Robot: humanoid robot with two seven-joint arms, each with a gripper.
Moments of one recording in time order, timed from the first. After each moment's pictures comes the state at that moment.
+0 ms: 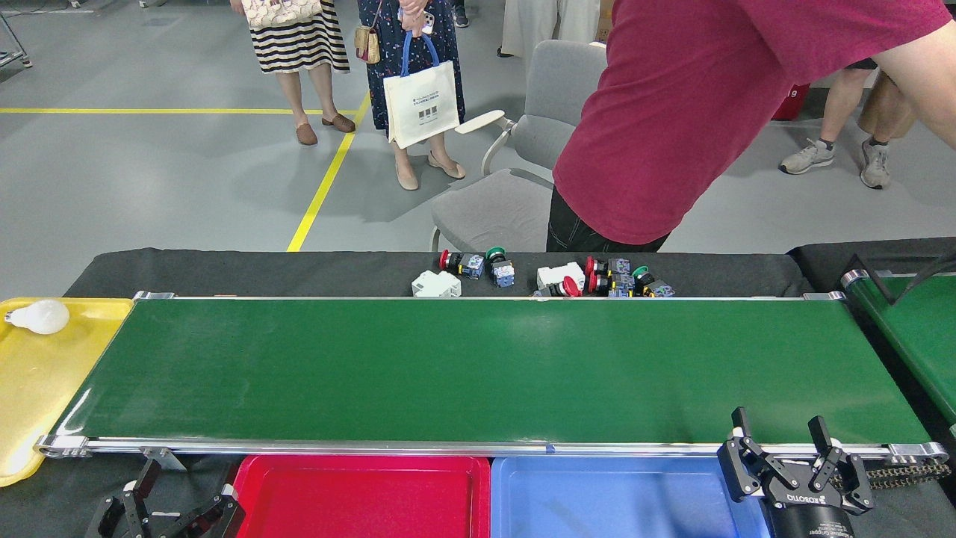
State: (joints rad) left arm 0.29 0.11 0.28 -1.69 -1.43 -0.30 0.08; right arm 0.18 -0.14 -0.04 -1.68 1.18 0.09 -0.14
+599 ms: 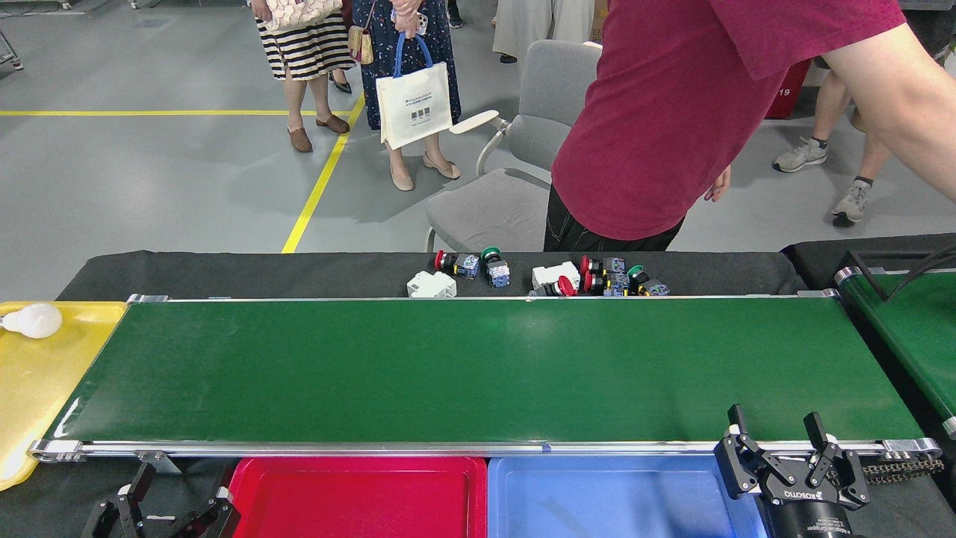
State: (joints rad) left arm 0.29 0.11 0.30 -1.69 -1.42 -0.30 0.09; right arm 0.17 -0.14 -0.04 -1.68 1.18 0.07 -0.12
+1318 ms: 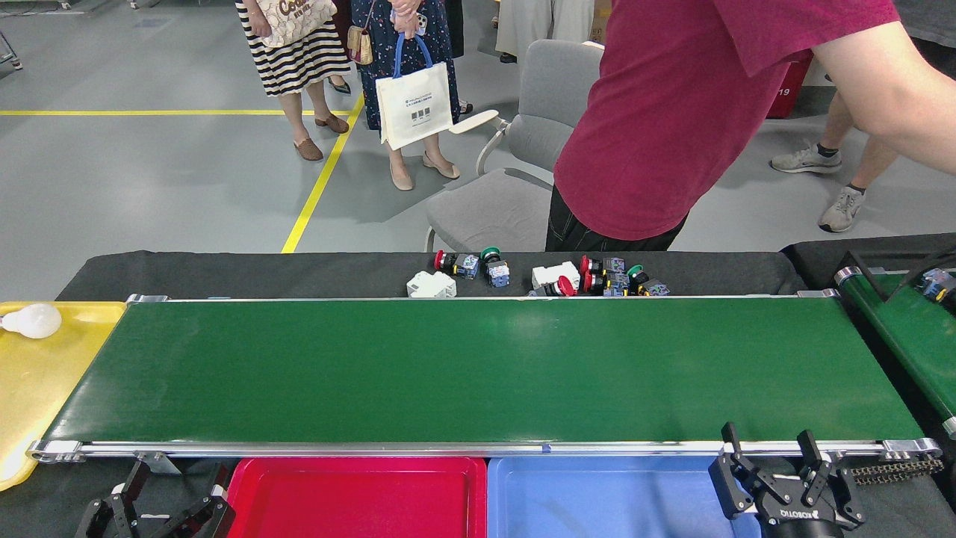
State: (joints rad) left arm 0.29 0.11 0.30 -1.69 -1.42 -0.30 0.09; right arm 0.27 -0.13 -0.04 -1.74 1.18 0.07 -0.07
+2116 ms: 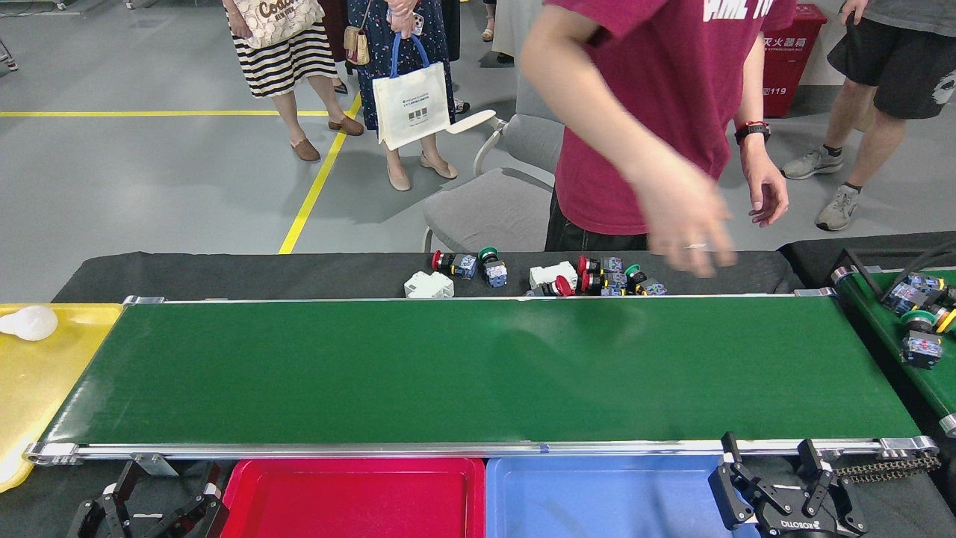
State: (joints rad) left arm 0.29 0.11 0.32 -1.69 -1.42 -0.31 0.09; right arm 0.27 -0.13 -0.04 -1.75 1.19 0.07 -0.07
